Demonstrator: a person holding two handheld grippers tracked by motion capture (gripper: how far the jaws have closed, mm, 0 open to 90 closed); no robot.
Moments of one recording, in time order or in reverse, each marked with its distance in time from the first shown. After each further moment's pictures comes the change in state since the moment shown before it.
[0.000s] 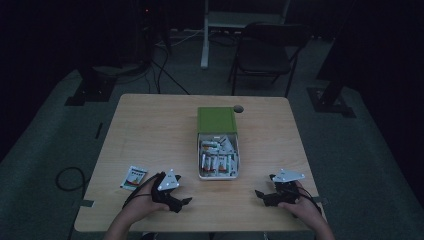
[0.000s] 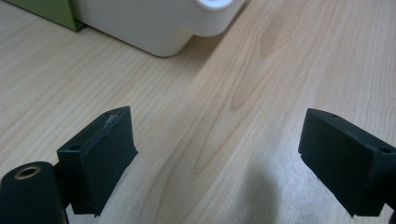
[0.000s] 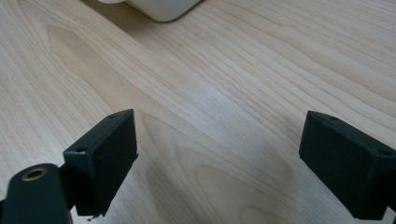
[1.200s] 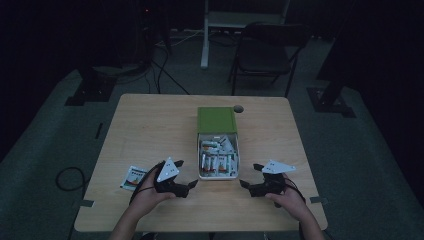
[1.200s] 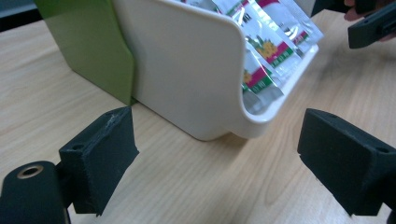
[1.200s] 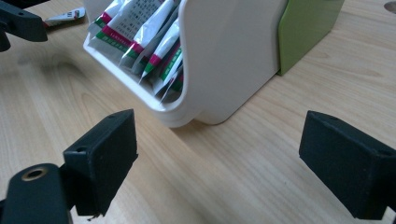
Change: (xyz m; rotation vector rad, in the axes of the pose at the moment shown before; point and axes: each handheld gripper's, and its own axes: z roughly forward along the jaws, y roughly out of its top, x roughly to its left) left arm 0.011 0.025 0.002 -0.223 0.128 -0.076; right arm 0.017 0.044 0.017 -0.189 0.104 0.007
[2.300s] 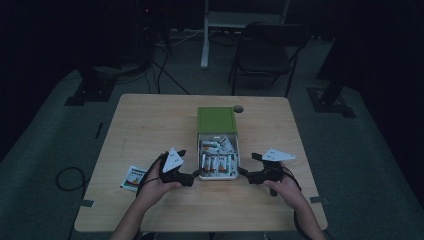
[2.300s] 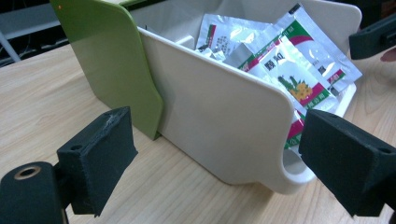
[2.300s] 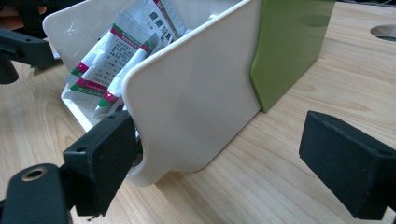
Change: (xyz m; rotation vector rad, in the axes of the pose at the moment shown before) left arm 0.009 0.021 0.018 -0.033 0.061 -0.005; right arm -0.022 0.020 0.015 -0.068 0.014 0.049
